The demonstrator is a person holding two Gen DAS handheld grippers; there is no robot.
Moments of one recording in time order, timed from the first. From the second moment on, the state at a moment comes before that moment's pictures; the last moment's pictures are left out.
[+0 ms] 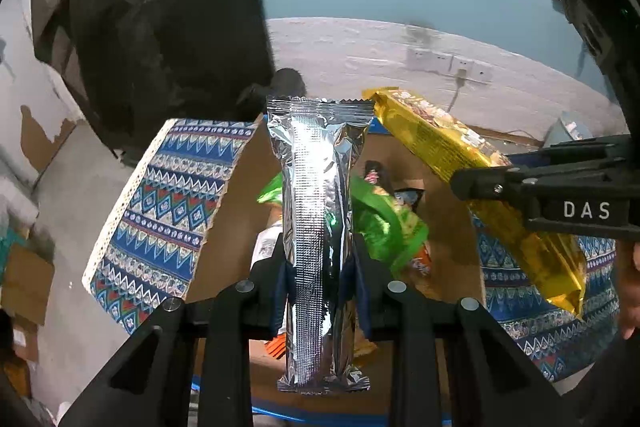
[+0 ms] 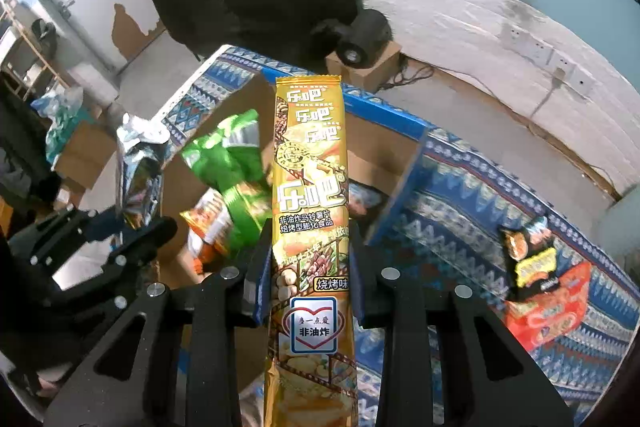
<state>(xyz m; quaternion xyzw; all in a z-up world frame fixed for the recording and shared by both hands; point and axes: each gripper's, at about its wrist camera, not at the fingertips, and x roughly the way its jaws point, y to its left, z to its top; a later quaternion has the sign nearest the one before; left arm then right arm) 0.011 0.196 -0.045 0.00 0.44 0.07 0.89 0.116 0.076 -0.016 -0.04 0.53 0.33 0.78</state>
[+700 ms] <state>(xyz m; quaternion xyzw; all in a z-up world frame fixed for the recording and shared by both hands) 0.016 0.215 -0.046 0.01 0.44 0.12 0.89 0.113 0.105 -0.012 -0.05 0.52 0.32 0.79</state>
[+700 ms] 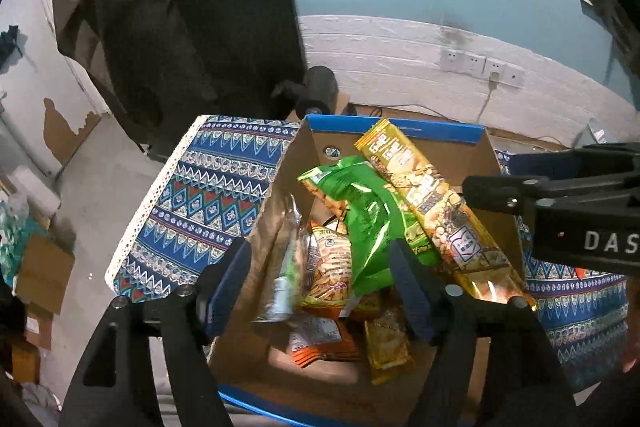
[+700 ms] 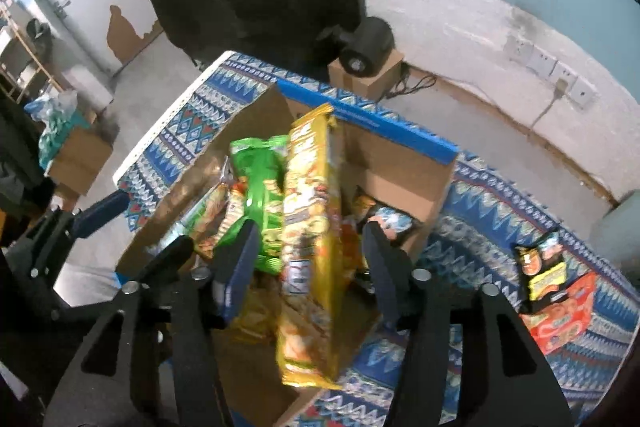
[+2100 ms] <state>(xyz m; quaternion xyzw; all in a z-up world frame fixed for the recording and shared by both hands) 0.083 0.041 -0.063 0.06 0.48 -0.02 0.88 0.160 -0.118 -0.089 -0.02 0.58 0.13 0.81</state>
